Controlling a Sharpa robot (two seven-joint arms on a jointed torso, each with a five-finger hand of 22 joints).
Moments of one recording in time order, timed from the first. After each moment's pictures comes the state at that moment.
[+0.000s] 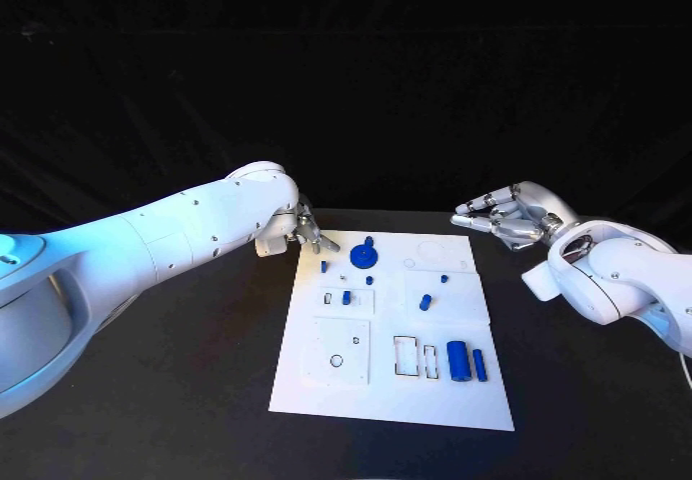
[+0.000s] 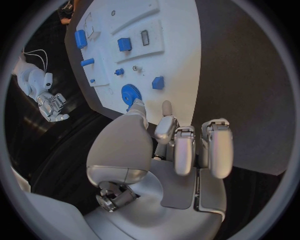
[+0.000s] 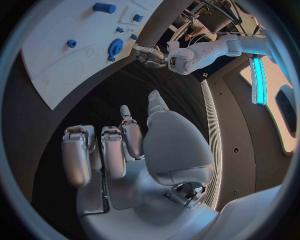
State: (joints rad) left arm 1.35 -0.46 -0.01 0.95 -1.05 0.28 -0.61; left_hand 1.17 -0.04 -0.08 0.29 0.06 0.88 0.07 0.60 0.51 1.34 0.00 1.25 1.12 1.47 -0.06 1.57 1.31 0.03 1.47 0.05 1.50 1.31; right arm 1.23 -0.92 0.02 1.52 -0.80 -0.40 0.05; right_hand 1.27 -0.03 -0.09 0.21 0.16 1.00 0.14 0.07 0.07 1.45 0.06 1.29 1.31 1.47 -0.02 1.55 1.31 0.01 1.47 0.08 1.52 1.31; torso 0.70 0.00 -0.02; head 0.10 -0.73
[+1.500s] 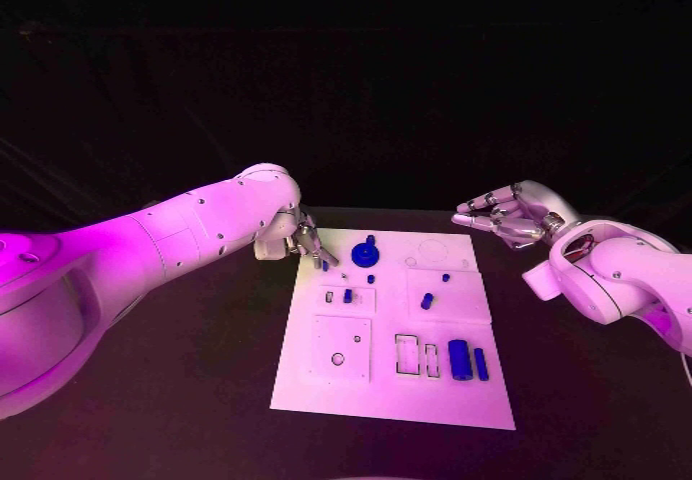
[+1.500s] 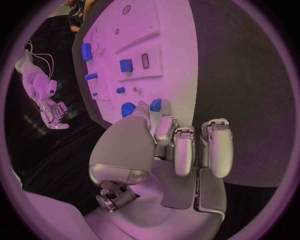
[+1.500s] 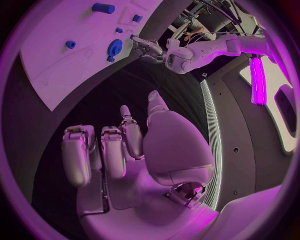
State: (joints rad) left arm 1.34 -0.44 -0.02 0.91 -0.99 0.43 -0.61; left_hand 1.20 0.02 -0.06 0.28 0.07 0.91 0.06 0.63 0.52 1.35 -0.01 1.25 1.13 1.47 -0.07 1.57 1.31 0.03 1.47 0.04 1.51 1.31; right arm 1.23 -0.92 0.02 1.52 -0.80 -0.39 0.06; right_hand 1.28 -0.02 -0.09 0.20 0.17 1.00 0.14 0.07 0.07 1.45 0.05 1.29 1.31 1.47 -0.02 1.55 1.31 0.01 1.47 0.08 1.51 1.31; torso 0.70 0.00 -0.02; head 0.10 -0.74
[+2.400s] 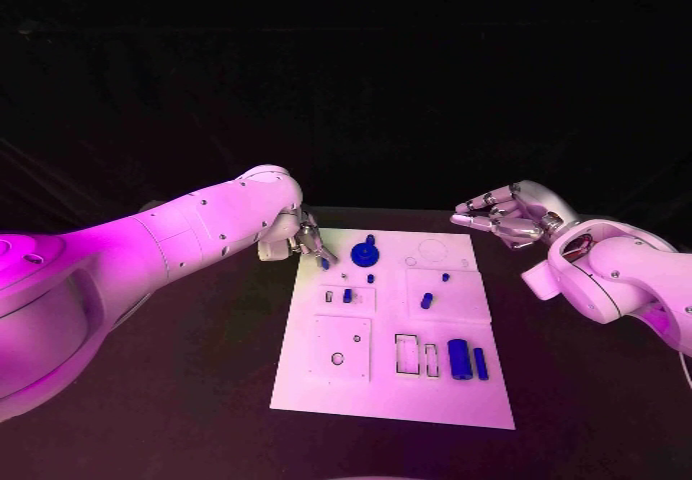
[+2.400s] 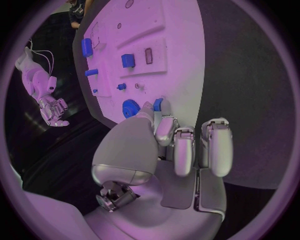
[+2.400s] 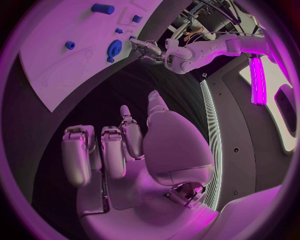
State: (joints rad) left arm 1.34 -0.44 -0.02 0.90 -0.98 0.39 -0.61; left_hand 1.33 0.06 0.06 0.24 0.07 0.90 0.05 0.63 0.53 1.35 -0.02 1.25 1.13 1.47 -0.08 1.57 1.31 0.03 1.46 0.03 1.50 1.31; right arm 1.23 -0.91 0.02 1.52 -0.80 -0.39 0.06; right_hand 1.28 -0.02 -0.09 0.20 0.17 1.00 0.14 0.07 0.07 1.45 0.05 1.29 1.31 1.47 -0.02 1.55 1.31 0.01 1.47 0.08 1.51 1.31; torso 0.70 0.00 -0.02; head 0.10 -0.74
